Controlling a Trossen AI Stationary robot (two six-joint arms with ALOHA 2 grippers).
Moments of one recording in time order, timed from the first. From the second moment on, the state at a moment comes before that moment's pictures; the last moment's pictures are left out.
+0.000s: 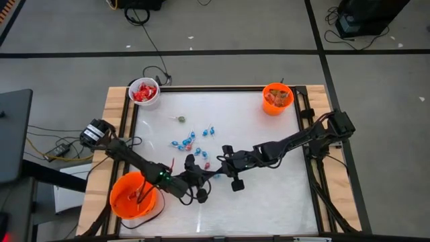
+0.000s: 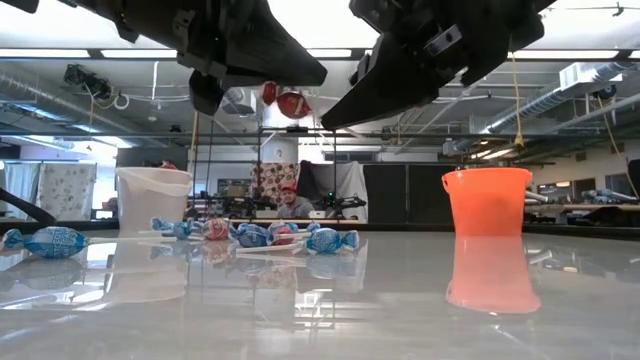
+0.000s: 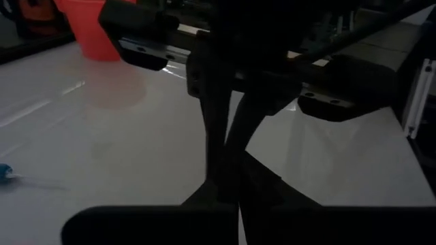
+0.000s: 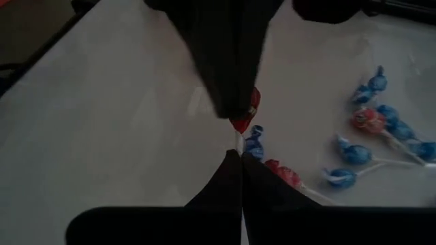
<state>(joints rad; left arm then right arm) -0.53 1.71 0.86 0.44 -0.80 -0.48 0.24 1.71 0.97 0.12 0.06 -0.04</state>
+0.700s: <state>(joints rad) -0.48 1.71 0.87 0.28 -0.81 -0.50 0.24 1.64 0.97 0.05 0.13 -0.08</state>
